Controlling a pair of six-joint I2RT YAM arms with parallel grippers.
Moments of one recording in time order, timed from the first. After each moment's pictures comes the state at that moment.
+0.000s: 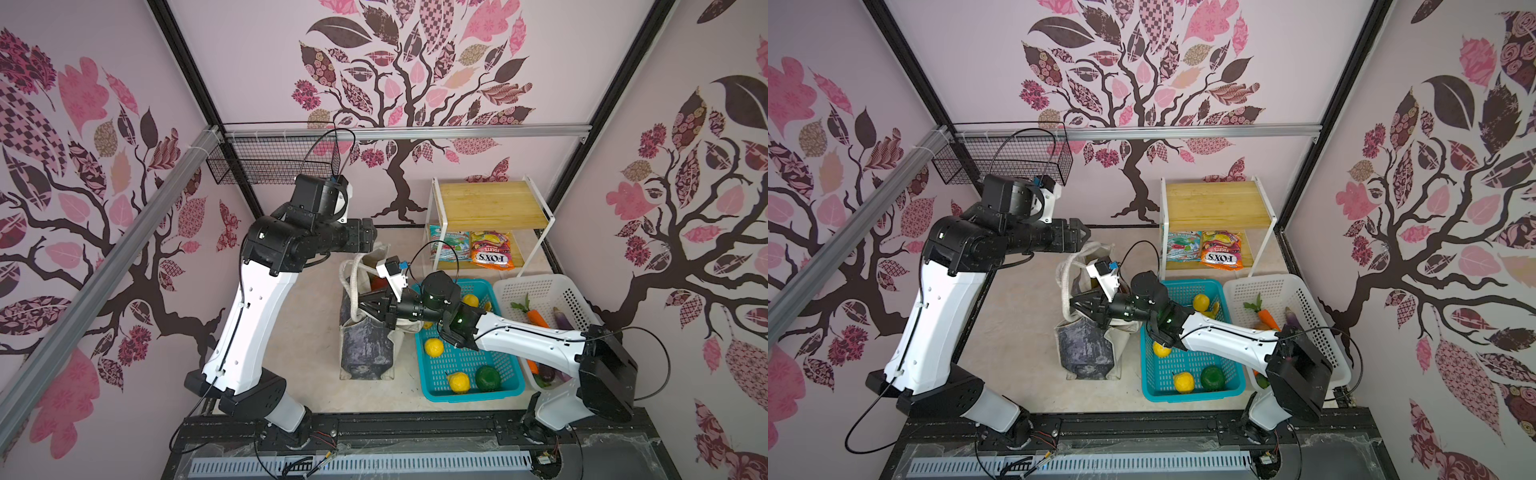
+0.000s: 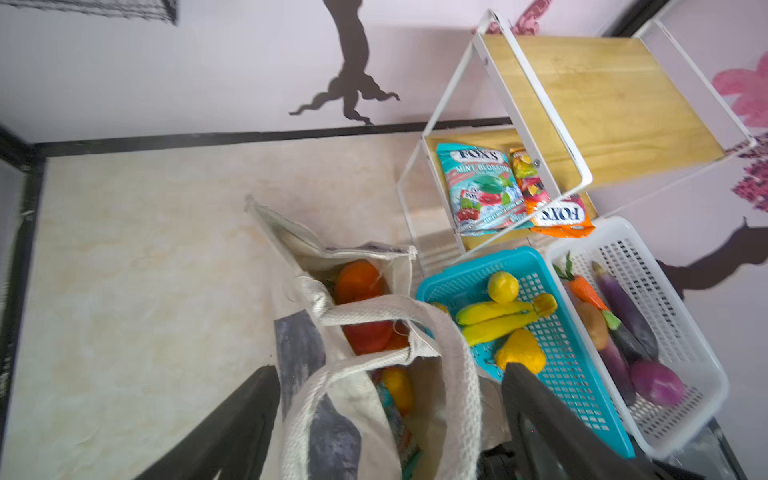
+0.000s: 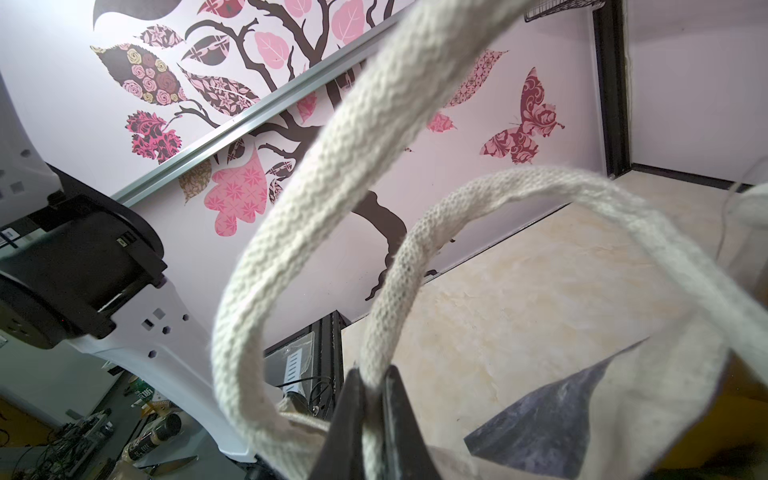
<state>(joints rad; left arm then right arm) -0.46 1.57 2.26 -1.37 -0.06 -0.28 0.97 1.52 1.04 0.50 -0.45 0.44</state>
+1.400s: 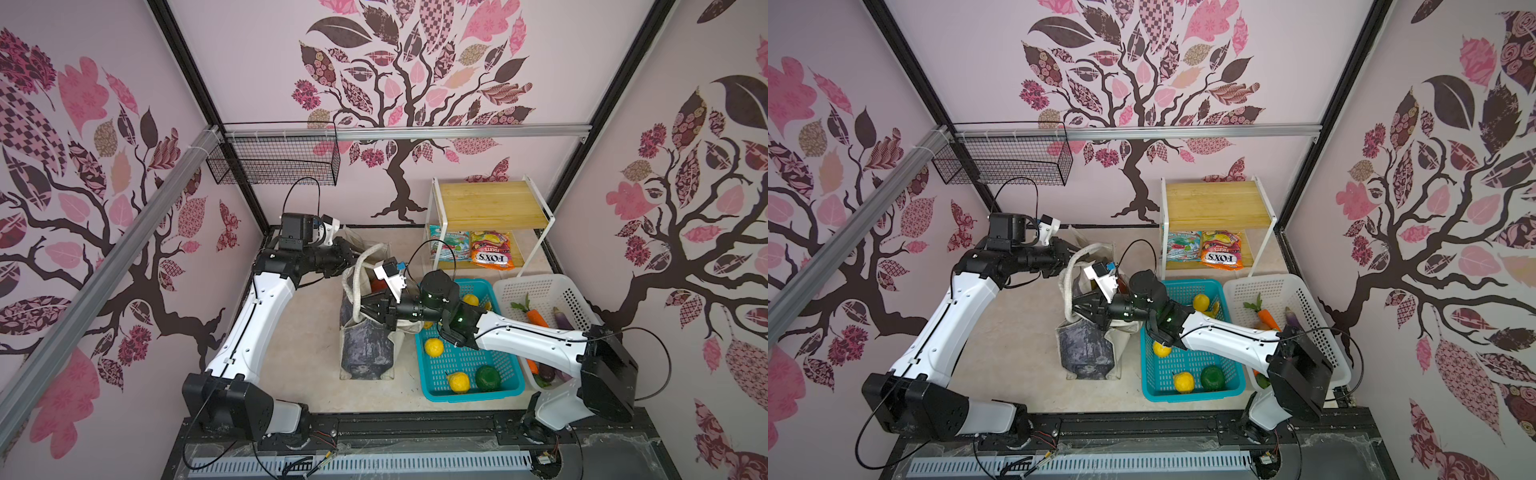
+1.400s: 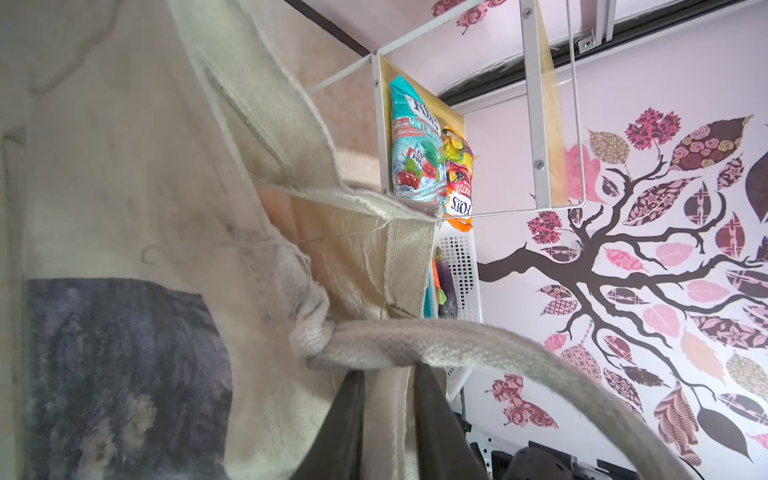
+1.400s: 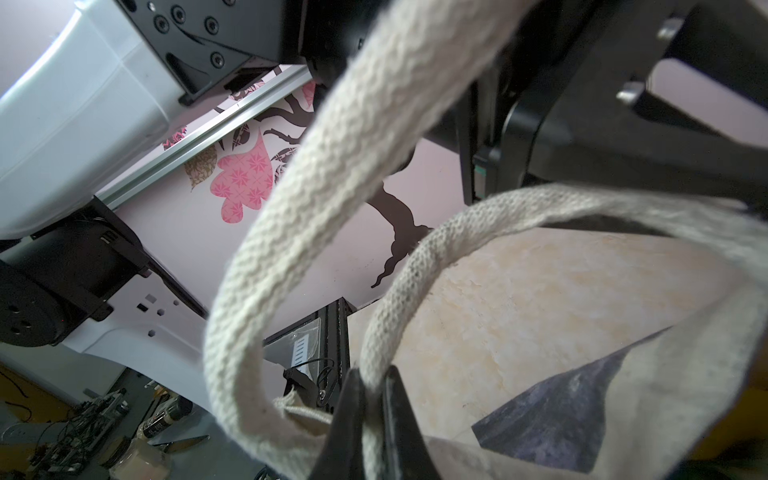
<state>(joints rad) -0.16 1.39 1.45 -0.76 0.73 -0.63 0.97 1.52 1.06 0.44 -0.48 0.43</state>
